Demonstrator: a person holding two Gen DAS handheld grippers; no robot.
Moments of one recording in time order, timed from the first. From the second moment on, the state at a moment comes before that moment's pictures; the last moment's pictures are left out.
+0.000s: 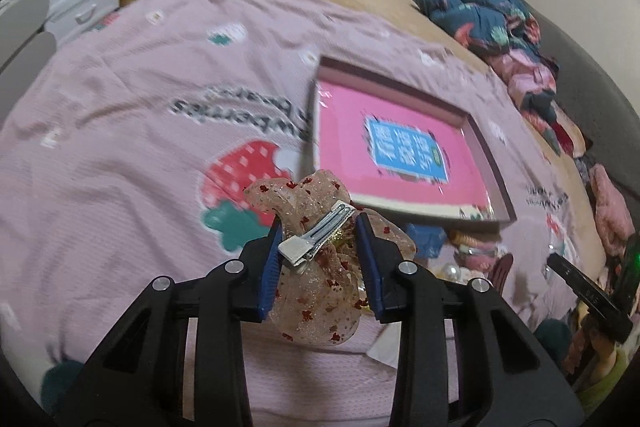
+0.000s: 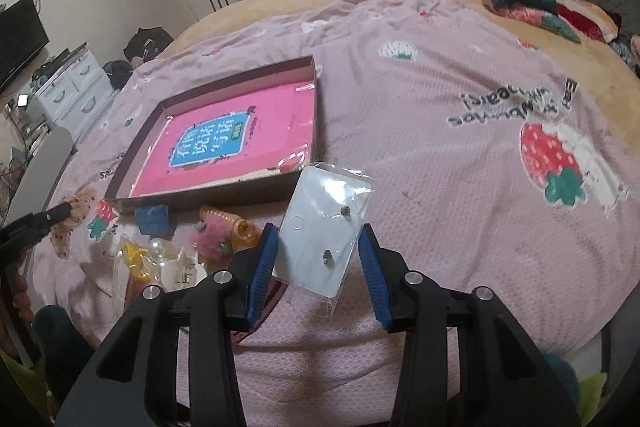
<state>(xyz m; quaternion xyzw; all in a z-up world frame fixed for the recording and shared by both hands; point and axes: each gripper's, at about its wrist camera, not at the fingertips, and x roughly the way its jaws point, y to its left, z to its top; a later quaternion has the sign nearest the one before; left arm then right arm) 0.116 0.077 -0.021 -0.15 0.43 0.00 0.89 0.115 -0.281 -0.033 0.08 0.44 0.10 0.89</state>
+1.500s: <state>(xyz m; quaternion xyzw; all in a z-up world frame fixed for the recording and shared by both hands) 0.244 0.022 -0.049 -0.08 0.45 -0.04 0.89 0.247 -0.201 -0.055 0.01 0.45 0.16 0.88</state>
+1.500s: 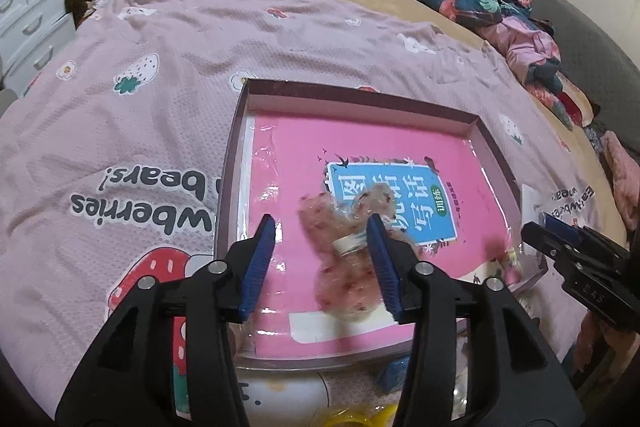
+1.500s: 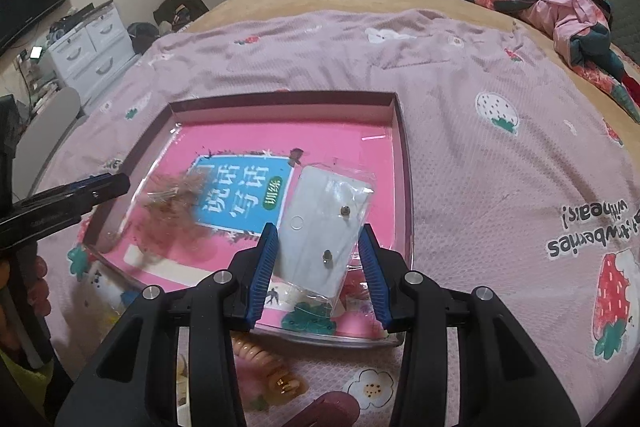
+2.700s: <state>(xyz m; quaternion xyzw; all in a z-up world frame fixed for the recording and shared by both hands) 0.166 0.043 0.032 -0.10 0.38 -0.01 0.92 0.180 -0.221 0.030 0.02 0.37 0.14 0.92</state>
